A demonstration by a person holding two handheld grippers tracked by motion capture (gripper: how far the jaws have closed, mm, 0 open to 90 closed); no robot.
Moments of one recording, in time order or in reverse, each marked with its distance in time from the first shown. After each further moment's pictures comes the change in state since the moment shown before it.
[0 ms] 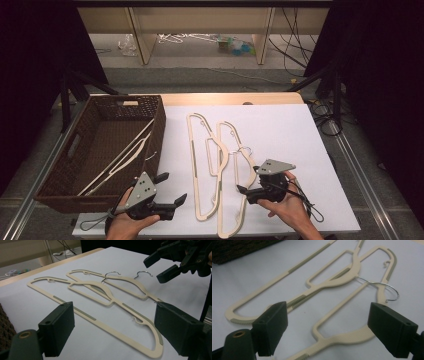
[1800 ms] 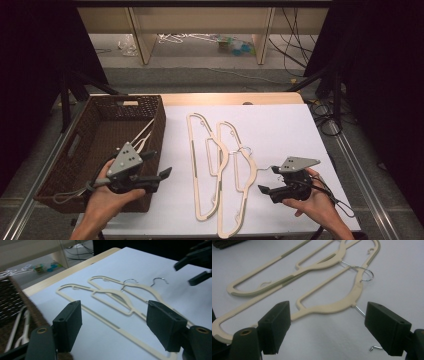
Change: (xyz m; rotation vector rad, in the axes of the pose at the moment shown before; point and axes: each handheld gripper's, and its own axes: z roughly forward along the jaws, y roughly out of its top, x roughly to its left) left arm 0.030 0.071 -0.024 0.076 0.053 0.037; right arm -0.037 -0.012 -0.044 0.060 0.024 -0.021
